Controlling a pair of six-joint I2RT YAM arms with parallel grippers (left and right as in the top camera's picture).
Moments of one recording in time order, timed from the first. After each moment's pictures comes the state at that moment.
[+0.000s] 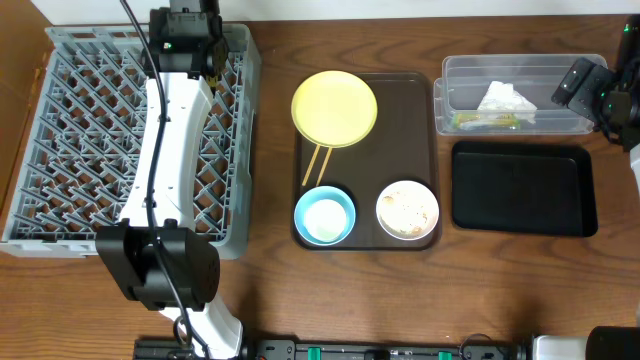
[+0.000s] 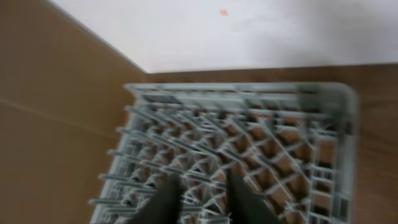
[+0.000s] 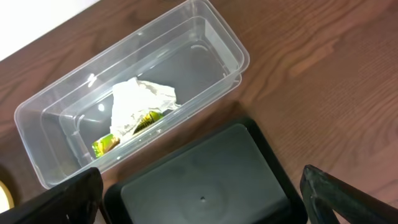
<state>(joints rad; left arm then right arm) -0.03 1.87 1.87 -0.69 -0.54 0.14 -0.10 1.55 1.63 -1.04 0.21 0.44</state>
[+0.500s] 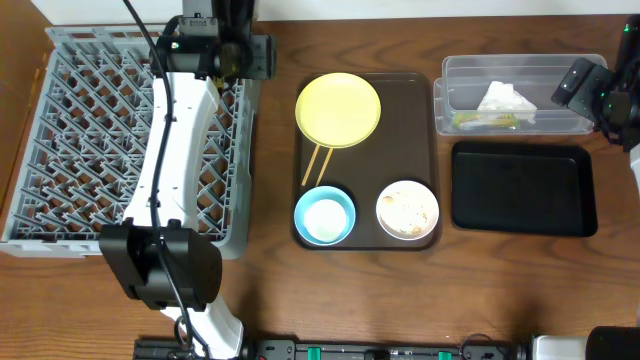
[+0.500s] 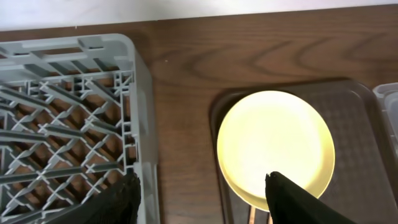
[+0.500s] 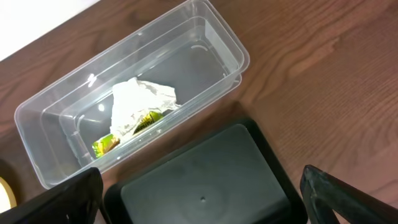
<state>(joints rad) -0.05 1.87 1.87 -0.89 0.11 0.00 -0.10 1.55 1.63 -1.04 0.21 0.44</state>
